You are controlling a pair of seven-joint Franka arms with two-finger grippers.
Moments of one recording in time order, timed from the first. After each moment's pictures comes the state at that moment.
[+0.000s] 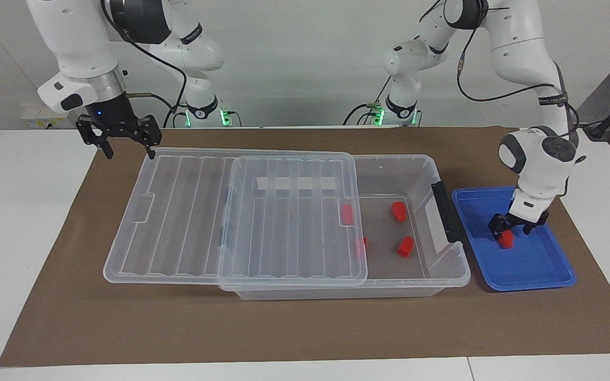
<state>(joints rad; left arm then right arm) 0.32 0.36 -0.11 -1.99 0.21 2.54 0.06 -0.06 -0.04 0.08 -1.64 -0.06 1.69 0.03</state>
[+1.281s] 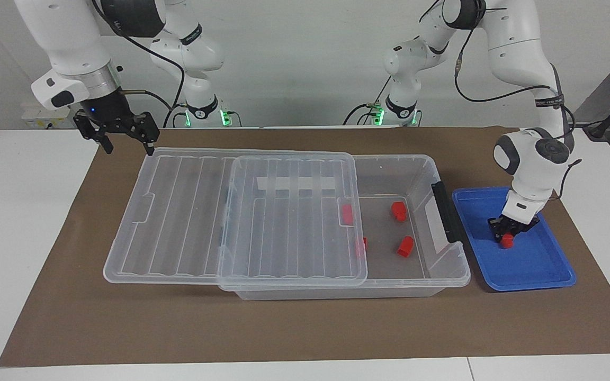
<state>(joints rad) 0.30 0.36 -0.13 -1.99 0.21 2.52 0.06 -0.07 -0.02 0.08 -1.61 -0.03 1.65 0.09</state>
